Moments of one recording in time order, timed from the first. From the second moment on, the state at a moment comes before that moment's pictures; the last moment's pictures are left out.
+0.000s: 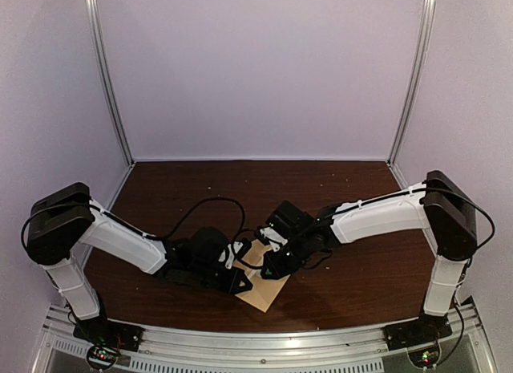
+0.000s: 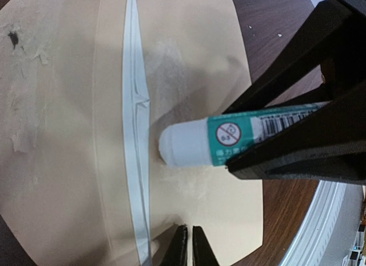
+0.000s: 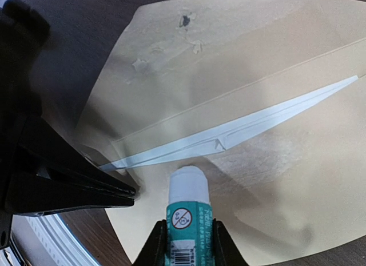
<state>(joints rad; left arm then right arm) -1.04 1.74 0.69 0.24 0.25 -0.62 1.00 1.87 1.17 -0.38 -0.22 0.50</state>
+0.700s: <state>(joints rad) -1.04 1.74 0.69 0.24 0.25 -0.62 0.87 1.87 1.17 -0.40 -0.22 0.44</state>
